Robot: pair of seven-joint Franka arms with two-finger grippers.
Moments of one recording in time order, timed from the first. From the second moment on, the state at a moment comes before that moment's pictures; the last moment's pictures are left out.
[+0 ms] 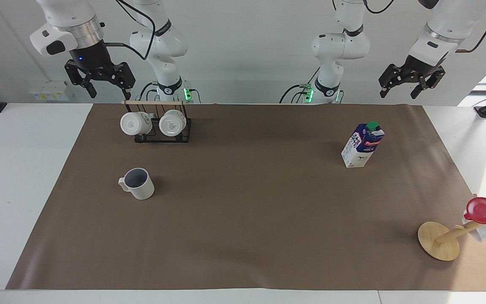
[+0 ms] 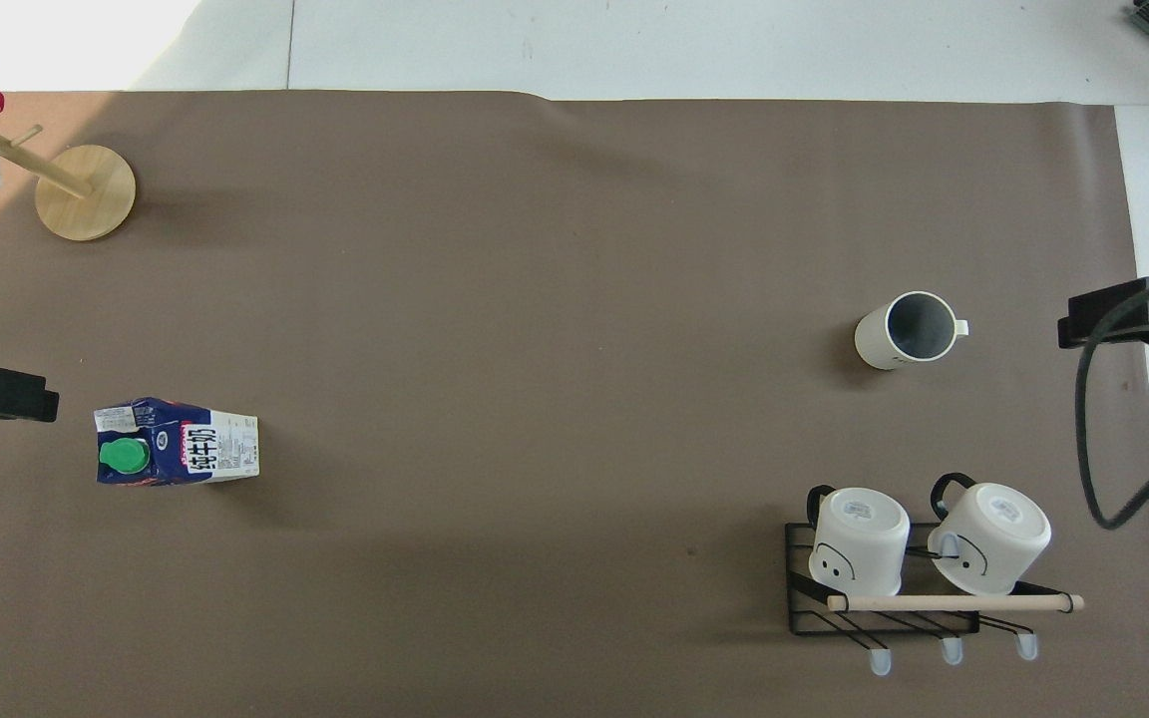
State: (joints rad) left arm -0.08 -0.16 0.03 -1.67 -0.02 1.47 0.03; right arm -0.07 -0.01 0.09 -1.44 -0.02 1.44 0.09
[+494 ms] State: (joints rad) left arm -0.08 -0.19 0.03 -1.71 -0.02 1.47 0.03; right arm -0.07 -0.01 0.09 -1.44 -0.02 1.44 0.09
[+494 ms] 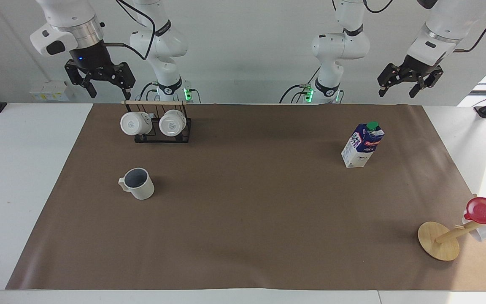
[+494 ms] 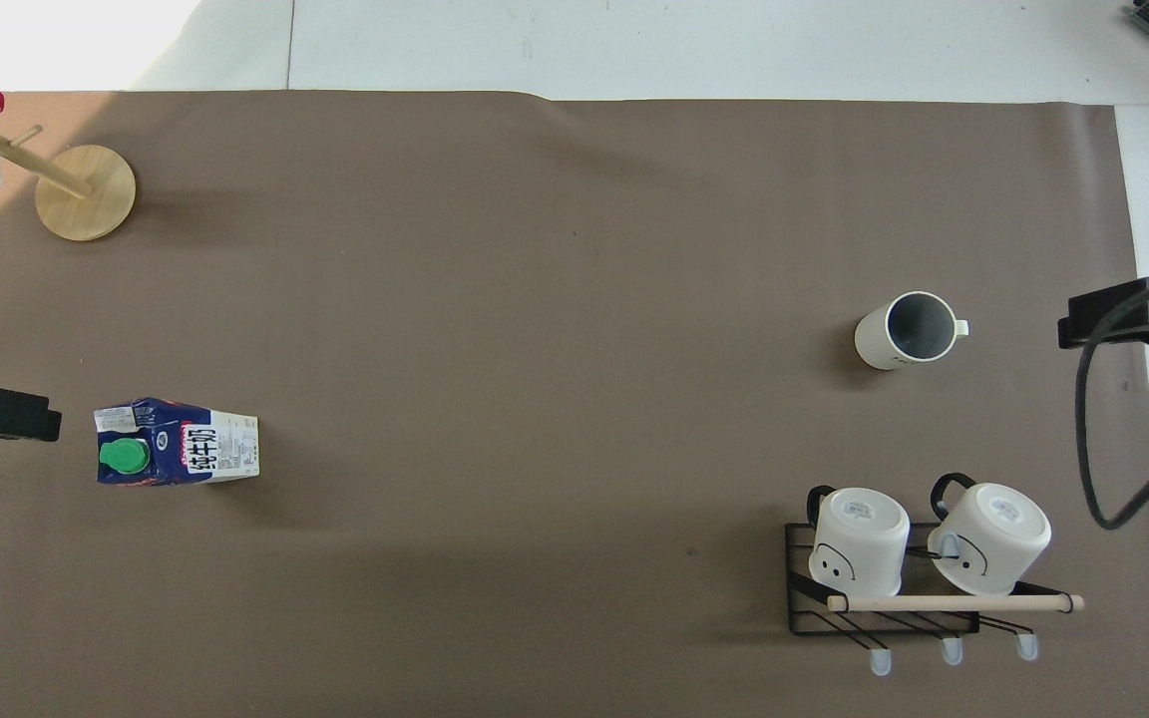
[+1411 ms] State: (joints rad) left arm -0.08 -0.26 0.03 -1.85 -0.02 1.55 0.03; right arm -0.07 -0.01 0.09 -1.44 -0.02 1.44 0.09
